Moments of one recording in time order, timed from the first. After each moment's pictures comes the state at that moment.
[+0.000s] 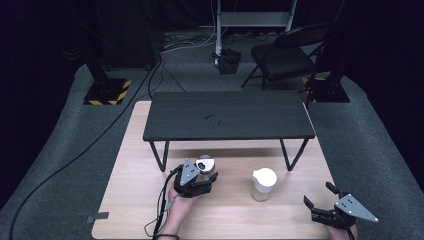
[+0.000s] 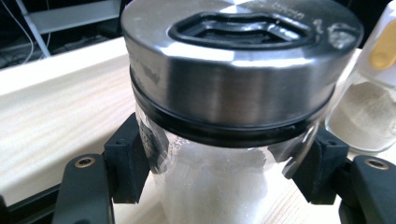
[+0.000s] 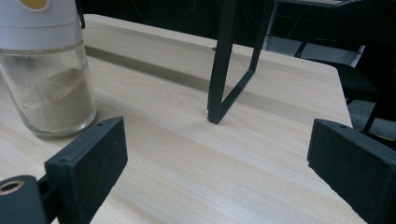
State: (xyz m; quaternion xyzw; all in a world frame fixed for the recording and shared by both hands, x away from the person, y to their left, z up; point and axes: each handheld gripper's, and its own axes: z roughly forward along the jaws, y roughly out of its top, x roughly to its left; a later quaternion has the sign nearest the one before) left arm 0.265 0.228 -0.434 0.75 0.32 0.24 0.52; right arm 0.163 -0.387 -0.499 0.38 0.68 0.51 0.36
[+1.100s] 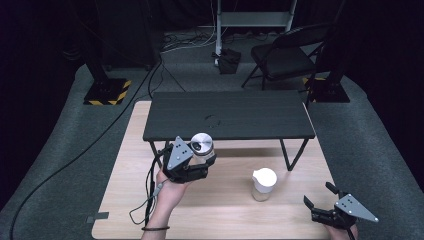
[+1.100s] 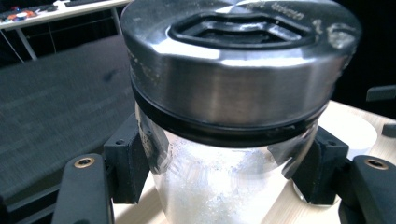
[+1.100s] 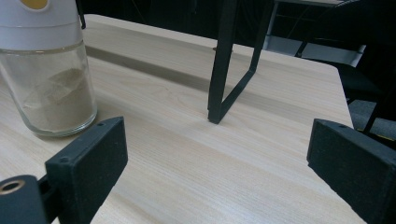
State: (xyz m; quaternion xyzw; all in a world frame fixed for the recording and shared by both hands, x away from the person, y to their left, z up) left arm 0.252 0.240 -0.329 0.75 0.28 0.27 0.54; right arm 0.164 -0.388 -0.499 0.38 0.68 0.51 0.36
